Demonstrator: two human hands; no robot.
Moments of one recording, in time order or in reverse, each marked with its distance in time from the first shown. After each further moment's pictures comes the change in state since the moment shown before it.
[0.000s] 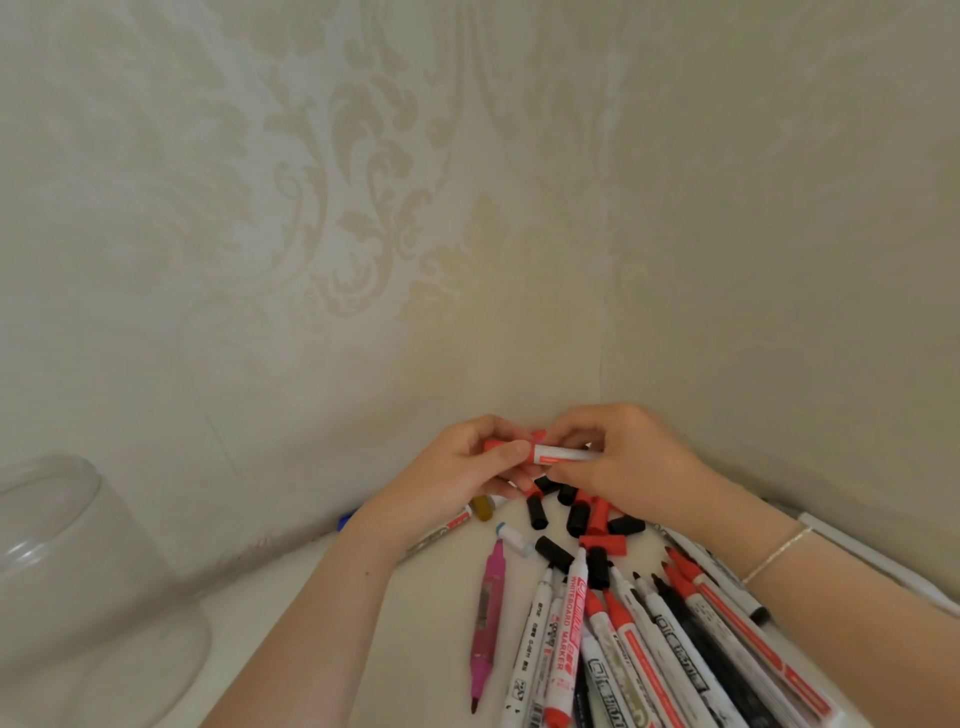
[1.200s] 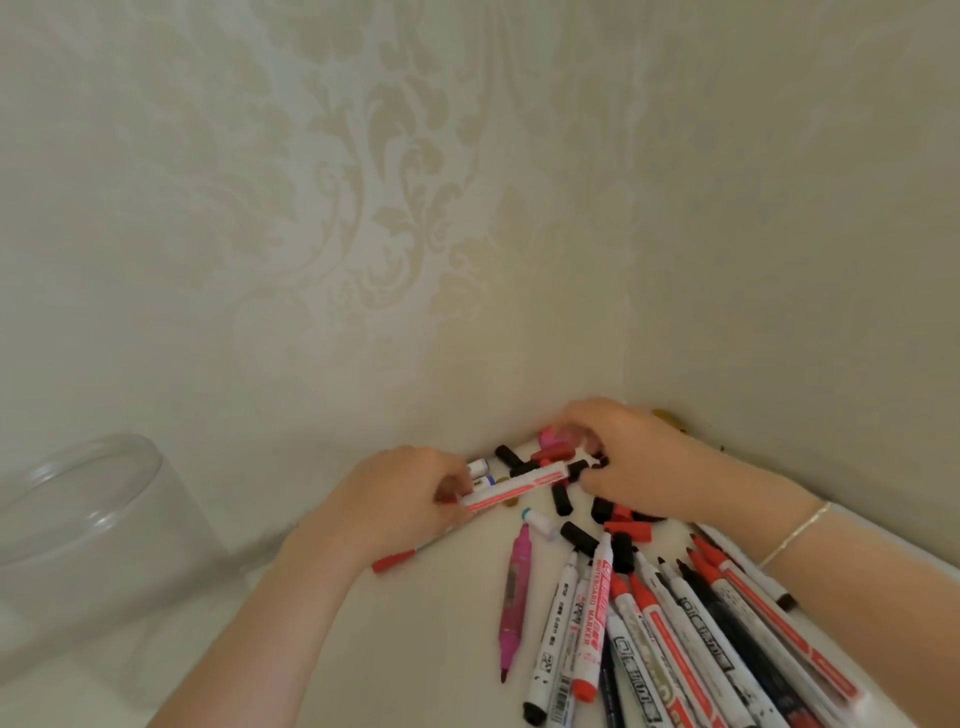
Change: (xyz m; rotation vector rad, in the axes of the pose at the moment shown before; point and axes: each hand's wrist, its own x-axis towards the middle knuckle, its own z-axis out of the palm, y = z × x) left_hand -0.050 0.004 -0.039 1.278 0.078 -0.108; right_hand 0.002 -0.010 0.004 -0.313 -0.188 -0.091
